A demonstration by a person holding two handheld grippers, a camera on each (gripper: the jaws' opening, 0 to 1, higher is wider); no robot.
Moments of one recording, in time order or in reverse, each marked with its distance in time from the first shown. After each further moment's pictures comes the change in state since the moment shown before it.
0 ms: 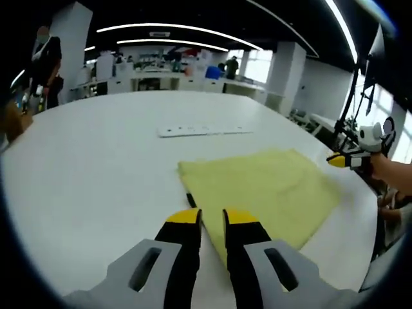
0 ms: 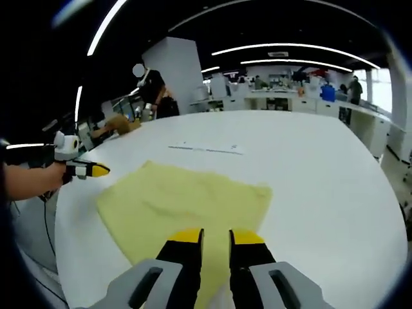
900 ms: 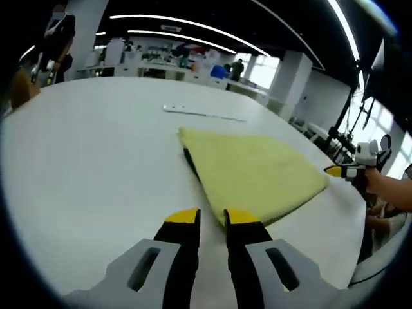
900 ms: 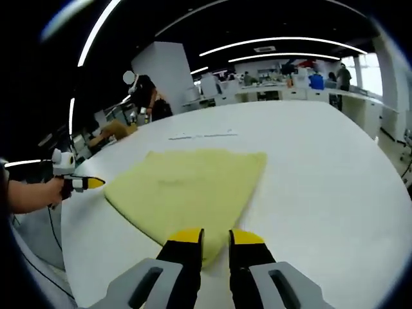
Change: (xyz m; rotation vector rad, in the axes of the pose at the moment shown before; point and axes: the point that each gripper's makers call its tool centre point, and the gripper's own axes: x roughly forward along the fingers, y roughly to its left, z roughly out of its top) left arm -0.032 -0.001 -0.061 -0.119 -0.002 -0.033; right arm -0.034 0.013 -0.055 0.096 -0.001 -0.019
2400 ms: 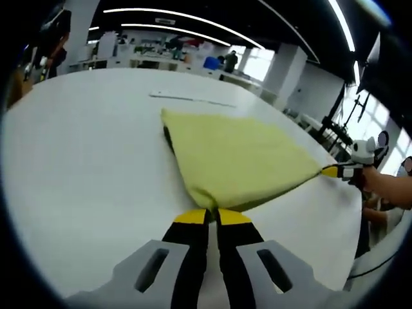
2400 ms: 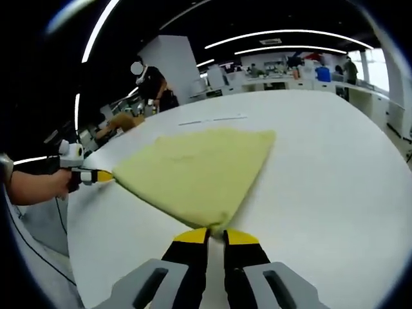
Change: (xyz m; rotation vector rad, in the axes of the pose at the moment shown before) left arm 0.007 -0.027 -0.024 0.023 0.055 -0.039; right arm -0.006 0.017 -0.033 -0.001 0.048 0.061
